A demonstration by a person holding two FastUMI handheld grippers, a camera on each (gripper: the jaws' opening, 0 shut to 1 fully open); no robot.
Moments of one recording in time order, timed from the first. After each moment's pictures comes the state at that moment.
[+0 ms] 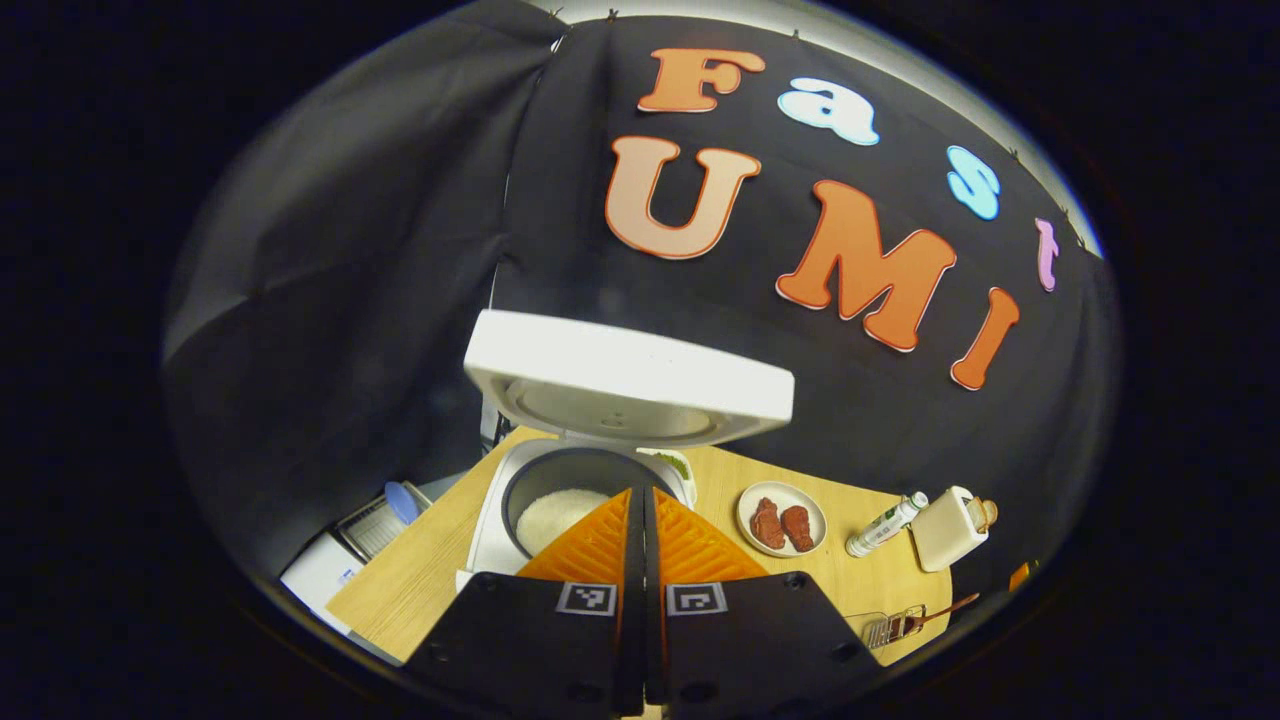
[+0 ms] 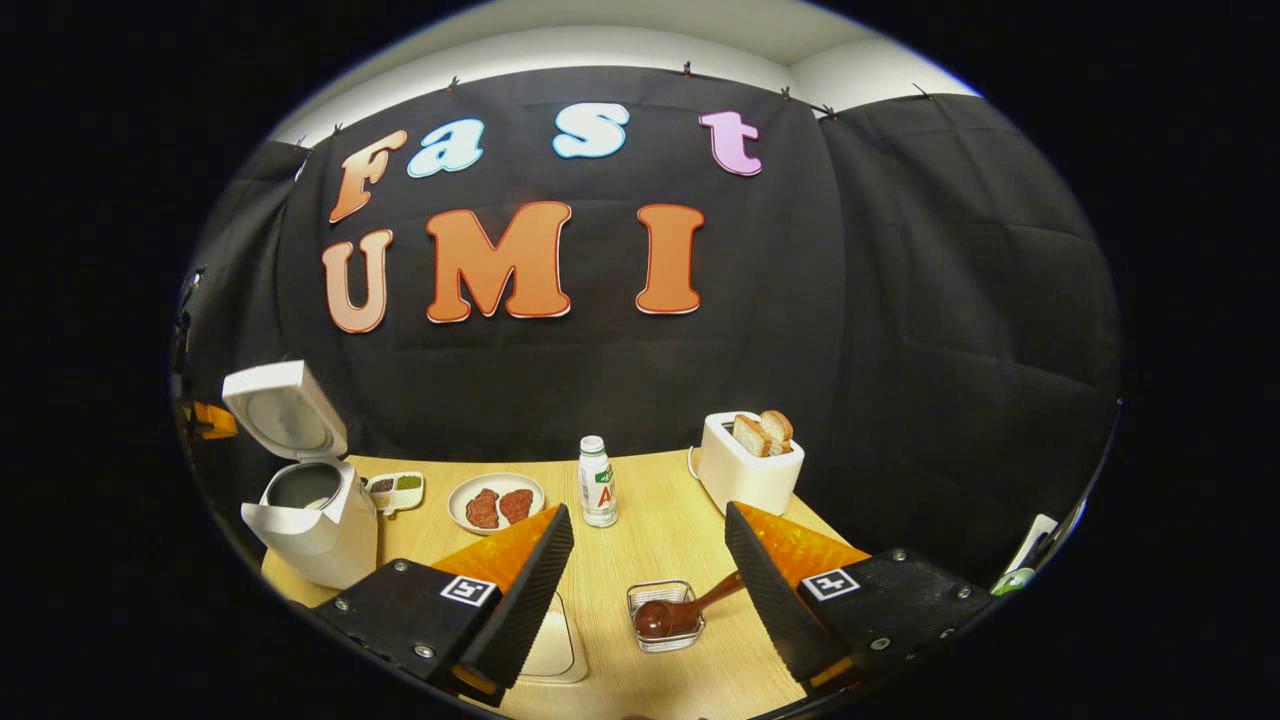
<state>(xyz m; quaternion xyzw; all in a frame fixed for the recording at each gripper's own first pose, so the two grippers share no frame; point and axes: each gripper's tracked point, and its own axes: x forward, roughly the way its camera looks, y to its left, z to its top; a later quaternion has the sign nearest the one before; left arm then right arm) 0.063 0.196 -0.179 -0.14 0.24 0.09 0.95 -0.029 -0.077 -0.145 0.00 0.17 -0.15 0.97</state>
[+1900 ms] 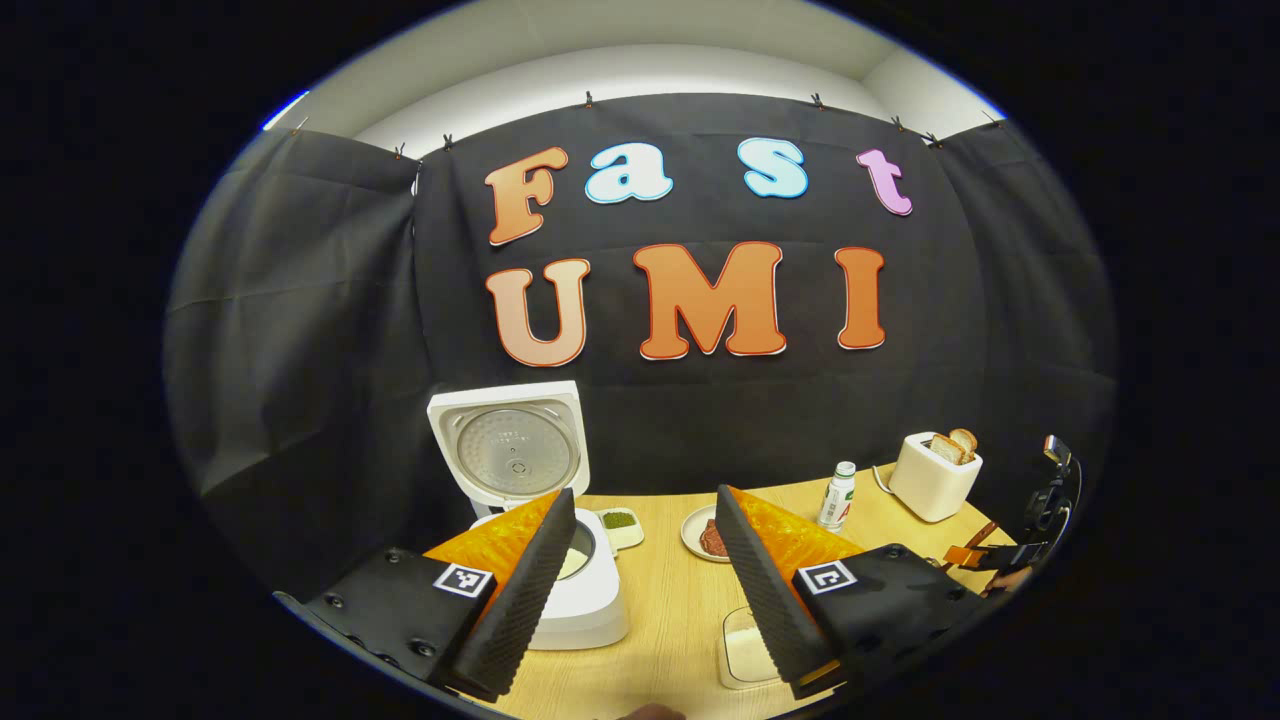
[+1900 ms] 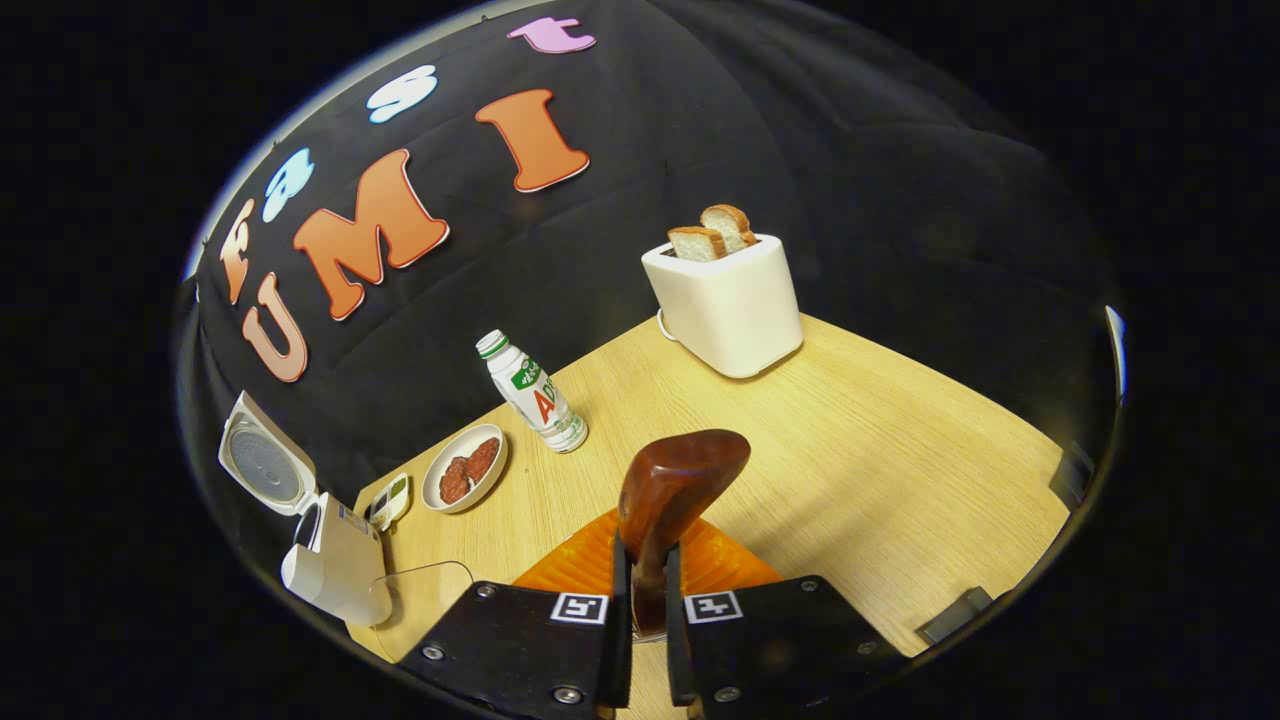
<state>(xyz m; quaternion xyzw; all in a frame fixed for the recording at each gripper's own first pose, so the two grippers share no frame) -0.015 0.028 -0.106 0.02 0.13 0.02 0.99 -0.002 -0.144 -0.327 0.22 0.28 -0.18 0.92</state>
